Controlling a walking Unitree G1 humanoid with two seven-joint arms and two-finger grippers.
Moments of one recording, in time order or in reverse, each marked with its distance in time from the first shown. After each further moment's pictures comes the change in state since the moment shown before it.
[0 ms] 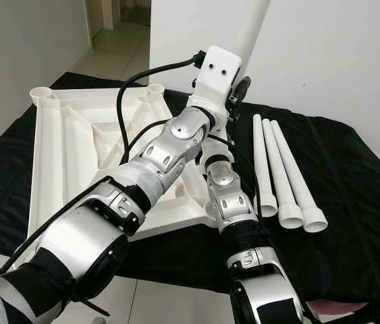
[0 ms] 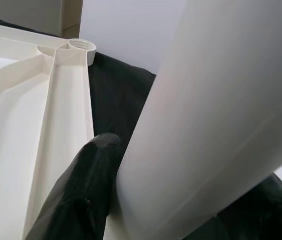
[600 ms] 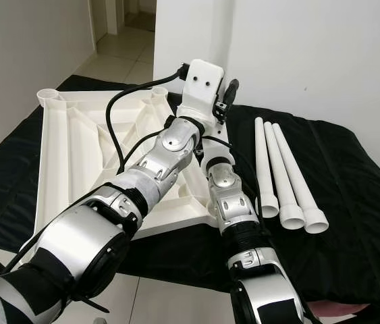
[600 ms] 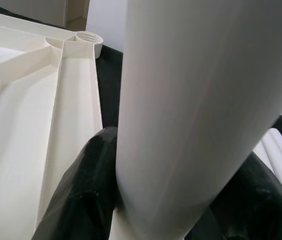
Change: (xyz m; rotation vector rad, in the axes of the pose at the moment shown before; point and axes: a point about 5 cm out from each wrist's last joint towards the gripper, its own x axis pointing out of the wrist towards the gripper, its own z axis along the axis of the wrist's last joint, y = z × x) left arm -0.007 0.011 -0.018 -0.036 -0.030 0.077; right arm 0.000 -0.002 -0.005 -0.010 0.009 -0.009
